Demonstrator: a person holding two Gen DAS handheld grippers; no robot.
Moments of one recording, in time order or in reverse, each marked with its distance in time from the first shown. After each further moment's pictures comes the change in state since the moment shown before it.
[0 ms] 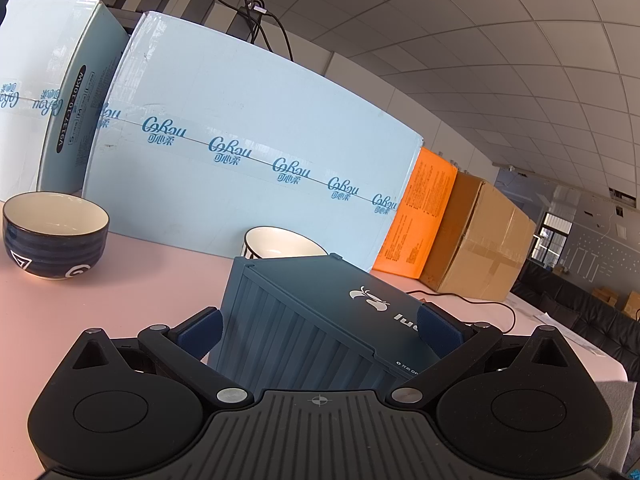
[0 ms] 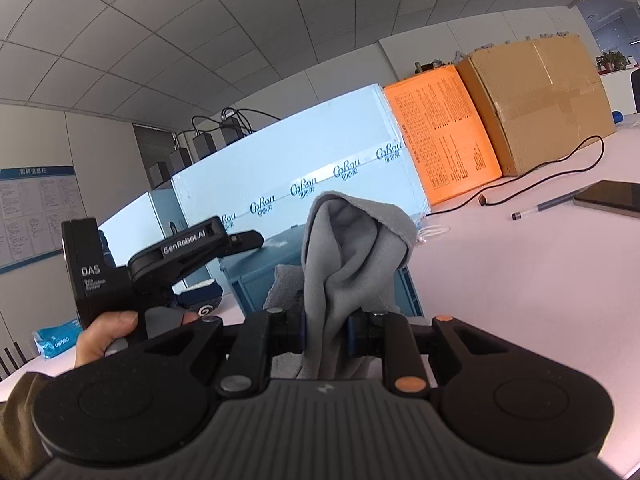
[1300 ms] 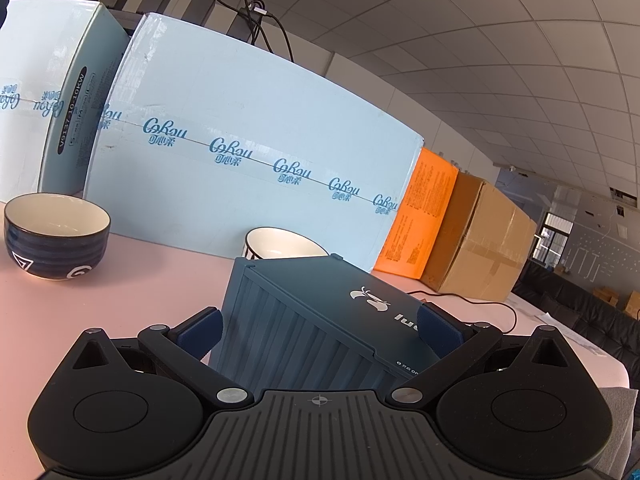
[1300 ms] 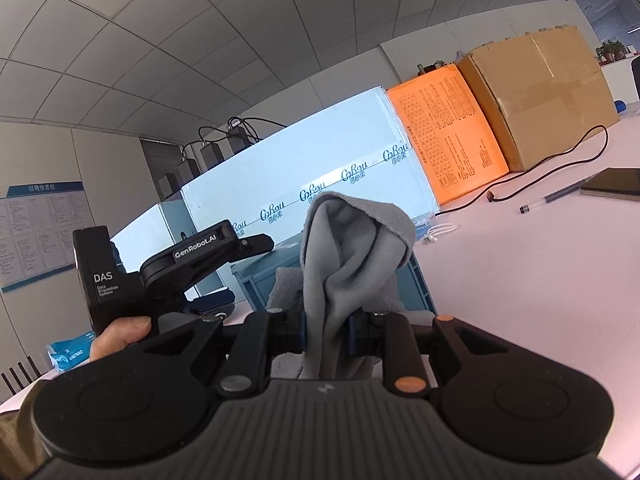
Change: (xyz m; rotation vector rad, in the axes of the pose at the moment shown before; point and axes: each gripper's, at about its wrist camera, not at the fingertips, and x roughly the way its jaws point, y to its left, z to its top) left arm -0.001 0.000 0.000 0.003 -0.002 0.004; right arm -0.001 -0.003 -0.007 0.041 -0.010 0.032
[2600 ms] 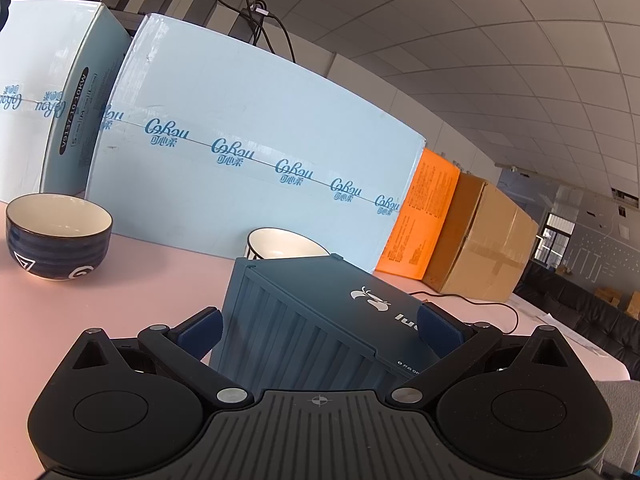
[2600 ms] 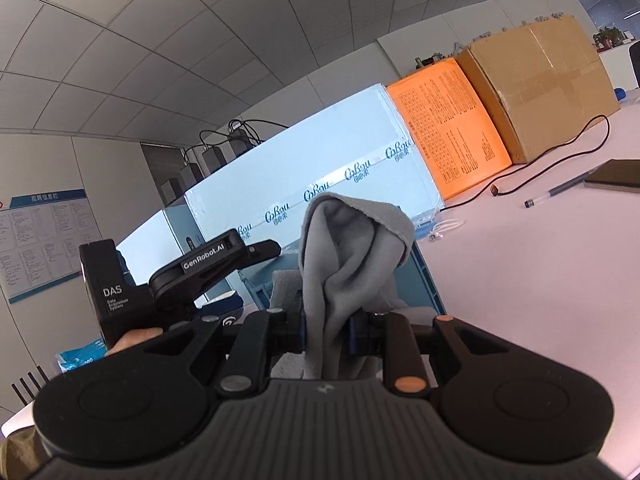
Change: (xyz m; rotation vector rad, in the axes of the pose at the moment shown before) left arm -0.001 -0.001 0.000 -0.001 -0.002 0.007; right arm 0.000 0.002 0.007 0.034 0.006 0.021
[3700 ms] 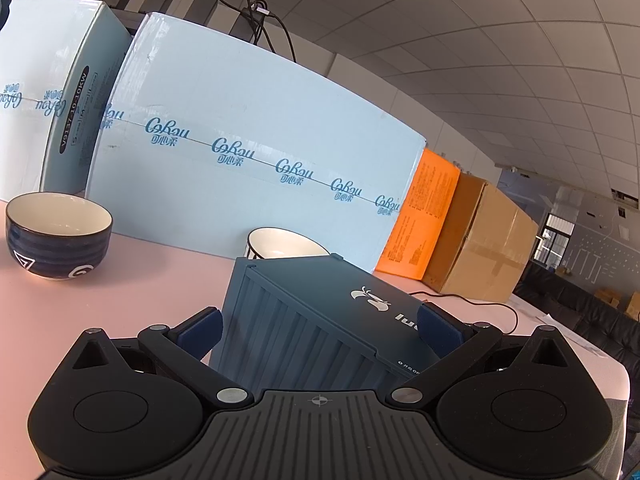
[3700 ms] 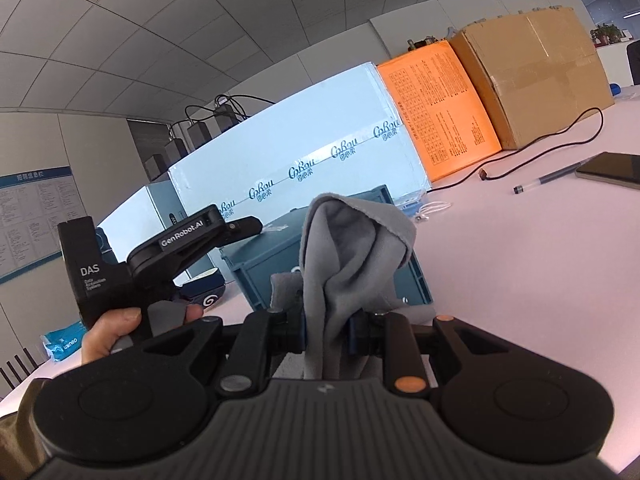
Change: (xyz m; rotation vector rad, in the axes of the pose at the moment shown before) left arm -0.002 -0.001 -0.001 -0.005 0.001 -0.002; right arm 0.005 0.005 -0.003 -0.025 0.074 -0.041
